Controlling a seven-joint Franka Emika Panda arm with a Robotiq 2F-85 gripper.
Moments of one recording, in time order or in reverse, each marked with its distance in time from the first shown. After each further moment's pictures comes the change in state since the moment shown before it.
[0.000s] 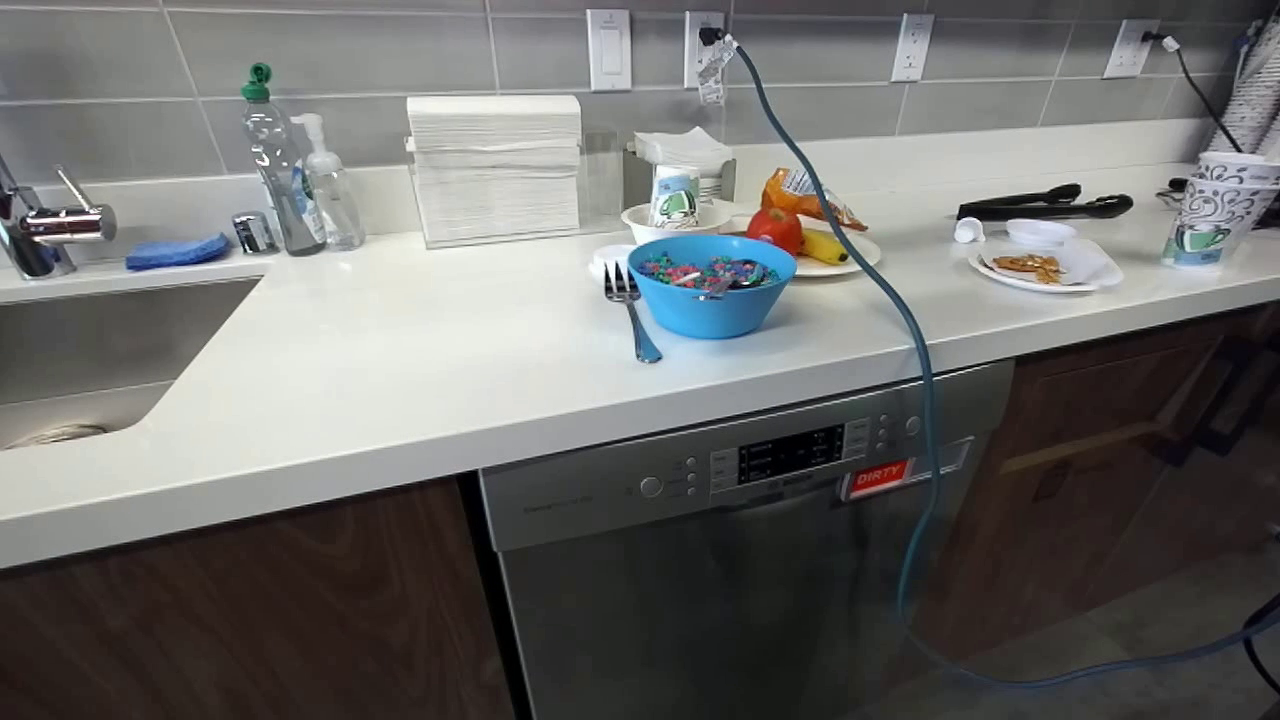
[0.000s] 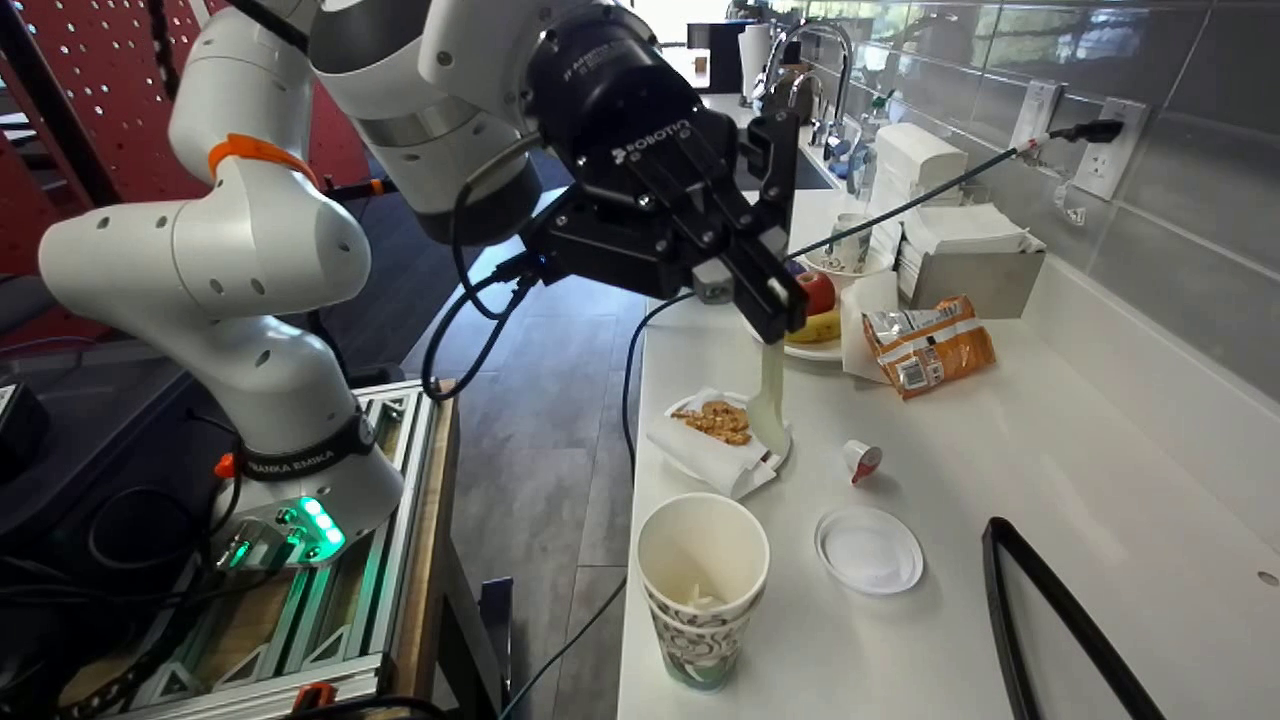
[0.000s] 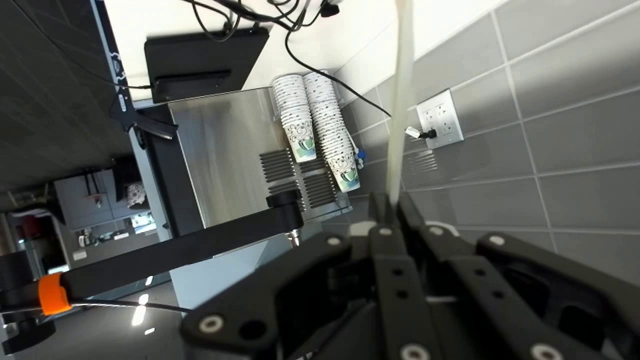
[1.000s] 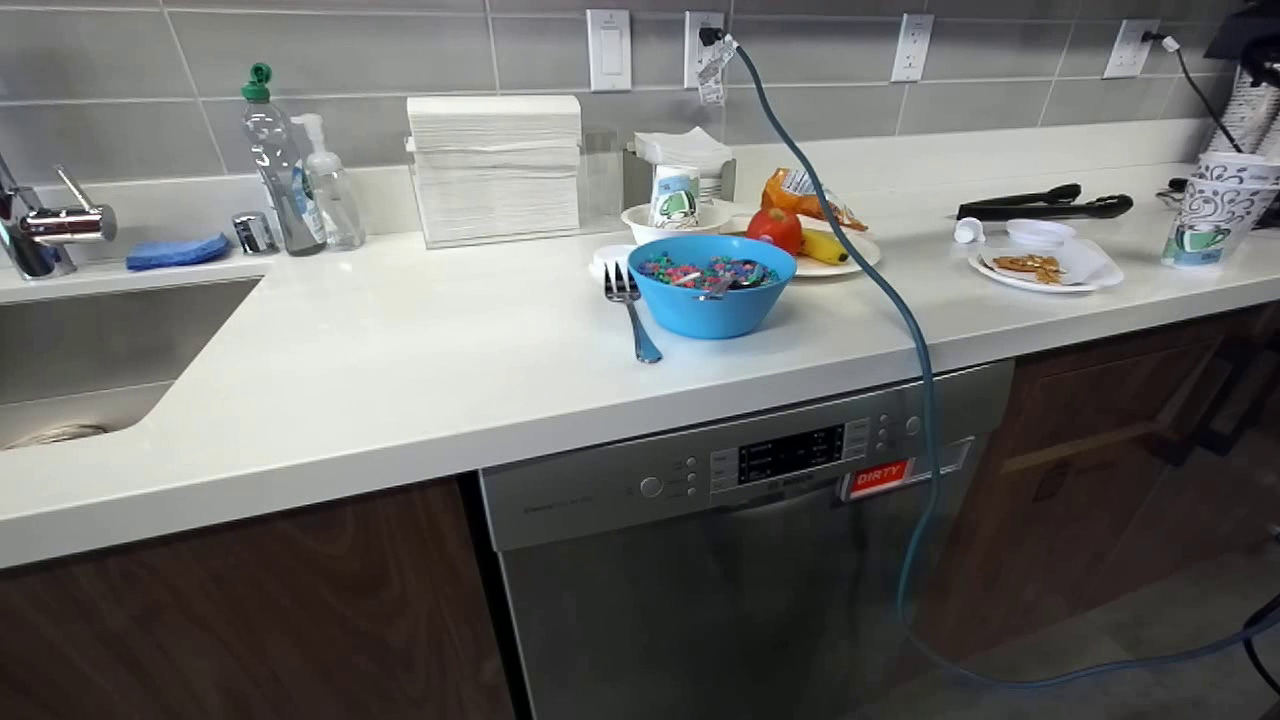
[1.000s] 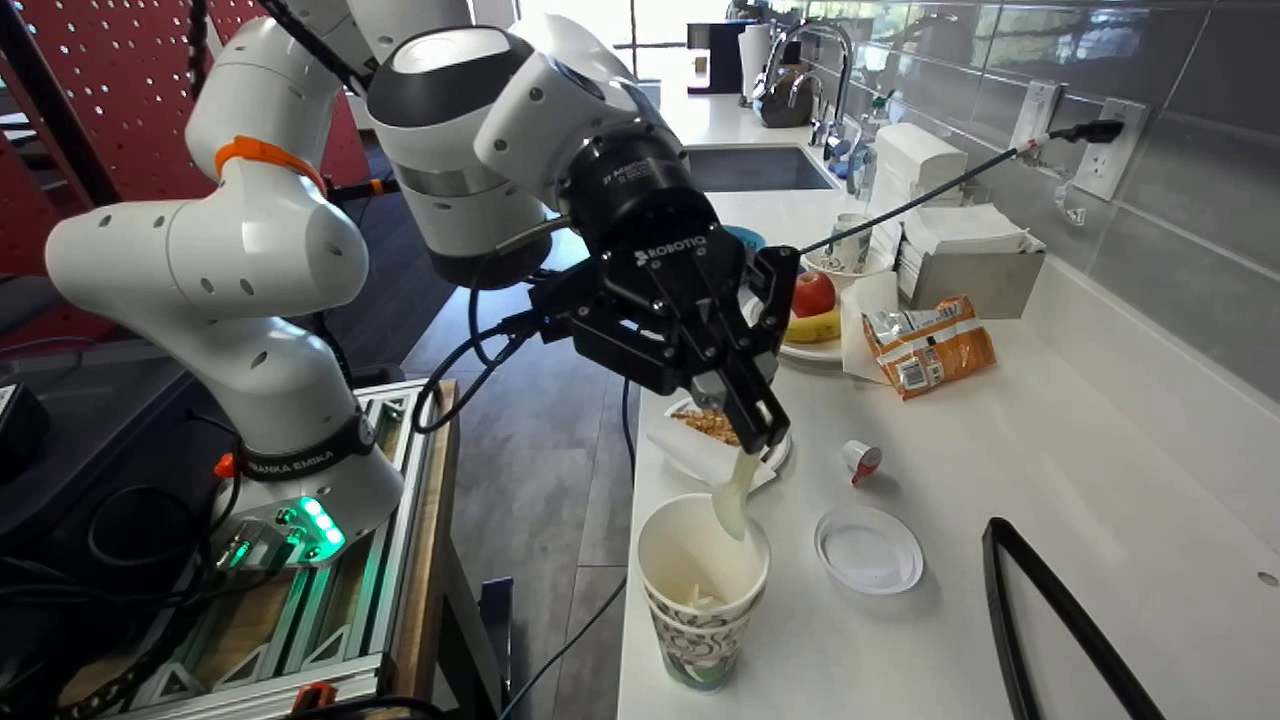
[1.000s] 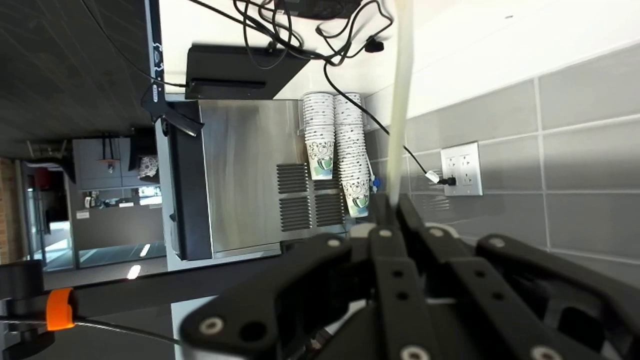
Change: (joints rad) arm -0.086 -0.042 0.172 -0.011 -0.032 -0.035 0.007
